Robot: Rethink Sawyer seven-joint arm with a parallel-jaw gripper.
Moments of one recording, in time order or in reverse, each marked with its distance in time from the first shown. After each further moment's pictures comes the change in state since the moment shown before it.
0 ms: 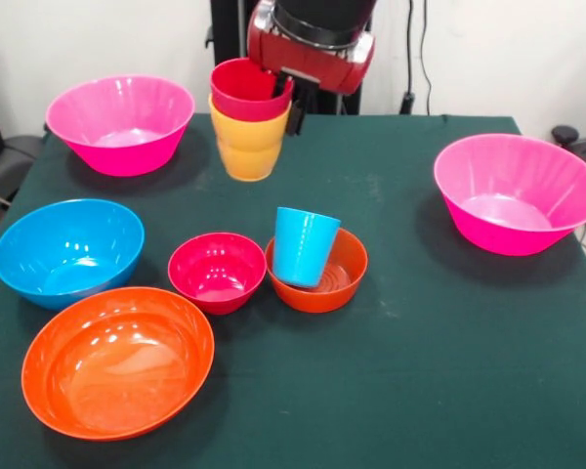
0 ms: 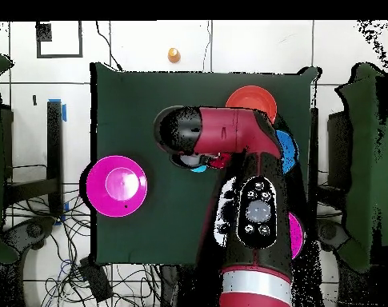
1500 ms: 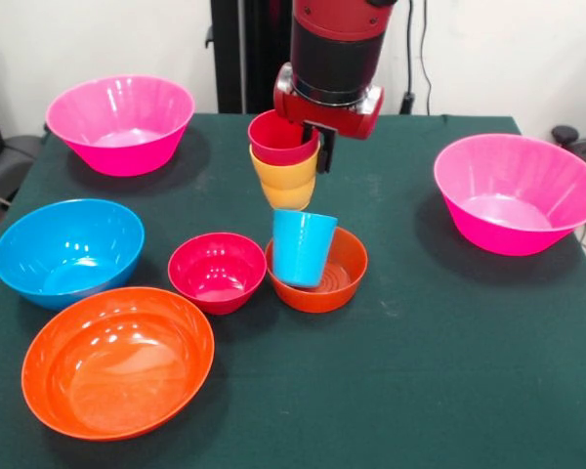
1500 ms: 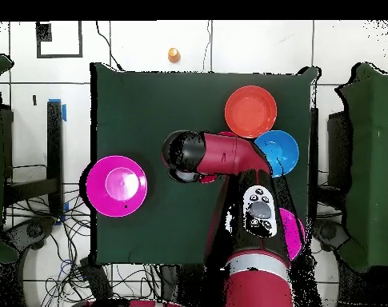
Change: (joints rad) arm -0.027 0.071 0.019 0.168 0.115 -0.213 0.000
